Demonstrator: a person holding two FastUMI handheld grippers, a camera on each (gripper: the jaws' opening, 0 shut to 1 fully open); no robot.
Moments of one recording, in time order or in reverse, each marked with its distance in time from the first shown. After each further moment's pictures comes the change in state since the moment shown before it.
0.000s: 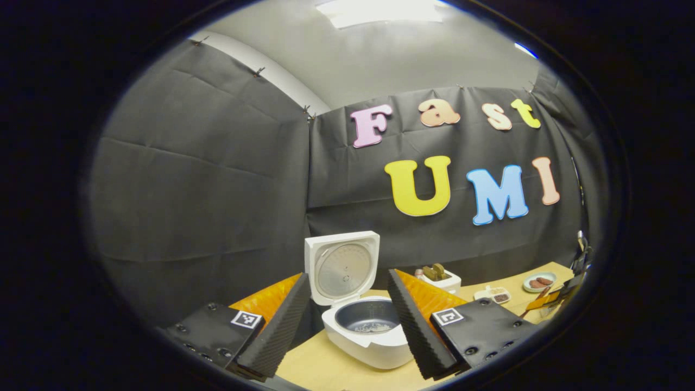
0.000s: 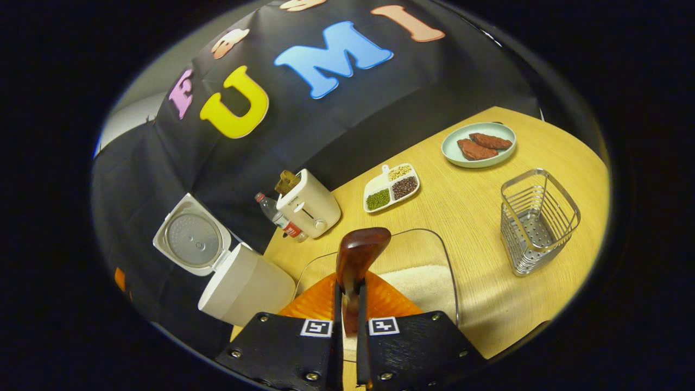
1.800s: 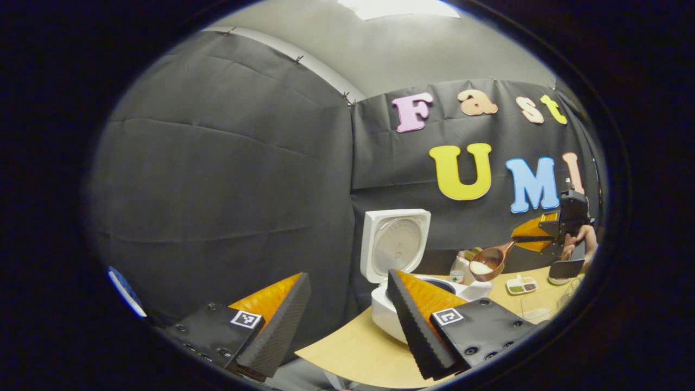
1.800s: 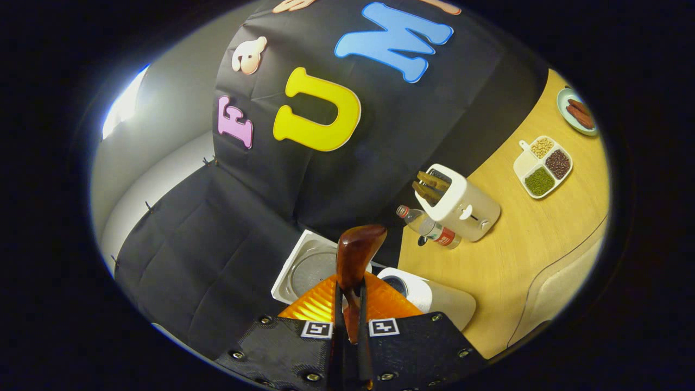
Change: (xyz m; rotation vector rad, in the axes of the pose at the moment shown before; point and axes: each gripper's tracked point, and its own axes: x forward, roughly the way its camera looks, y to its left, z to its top) left arm -0.046 0.114 -0.054 -0.029 0.092 0.204; right arm 0.054 0.289 0.024 0.149 0.071 0.497
